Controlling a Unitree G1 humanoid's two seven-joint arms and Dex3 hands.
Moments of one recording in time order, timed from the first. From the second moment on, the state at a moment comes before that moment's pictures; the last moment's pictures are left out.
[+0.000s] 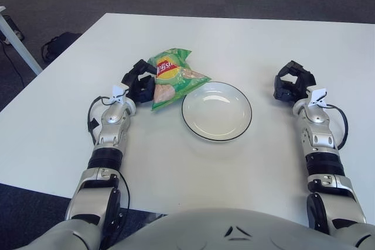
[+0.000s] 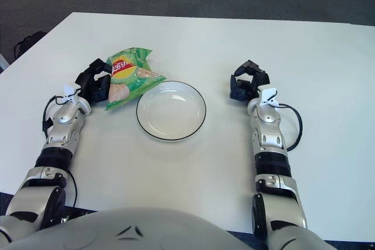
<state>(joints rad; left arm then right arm) -0.30 0.20 0.10 0.53 -0.14 -0.33 -0.25 -0.29 -0.27 -0.17 0.36 0.06 0.00 -0.01</state>
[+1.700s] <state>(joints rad) -0.32 0.35 -0.05 0.60 0.51 -0.72 0.43 -0.29 -0.26 -0.16 0.34 0.06 0.01 0.01</state>
